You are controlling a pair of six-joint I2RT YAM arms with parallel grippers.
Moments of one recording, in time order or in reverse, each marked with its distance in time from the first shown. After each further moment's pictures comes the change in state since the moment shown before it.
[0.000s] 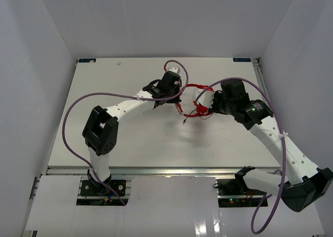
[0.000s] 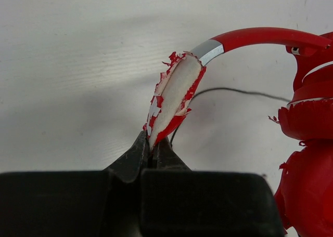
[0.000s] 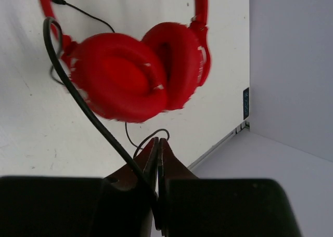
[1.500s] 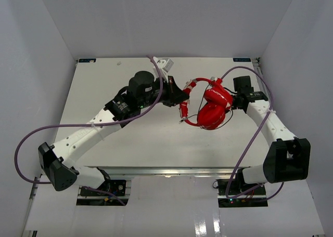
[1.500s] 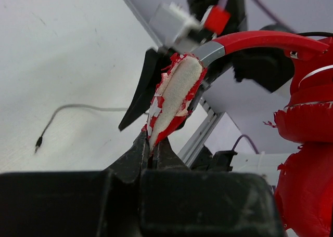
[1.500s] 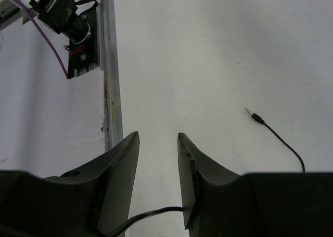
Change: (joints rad) left arm -0.097 -0.558 -0.203 0.152 0.356 -0.033; right arm -0.387 0.267 -0.104 0.092 -1.260 0.417
